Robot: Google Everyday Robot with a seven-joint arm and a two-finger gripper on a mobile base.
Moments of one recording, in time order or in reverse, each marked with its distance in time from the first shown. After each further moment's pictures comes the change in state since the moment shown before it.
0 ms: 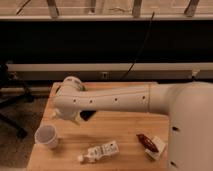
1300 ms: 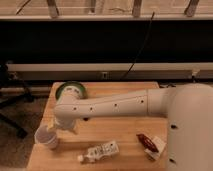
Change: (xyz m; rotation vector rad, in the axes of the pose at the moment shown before) arm -0.050 -0.003 0.027 0.017 -0.093 -0.118
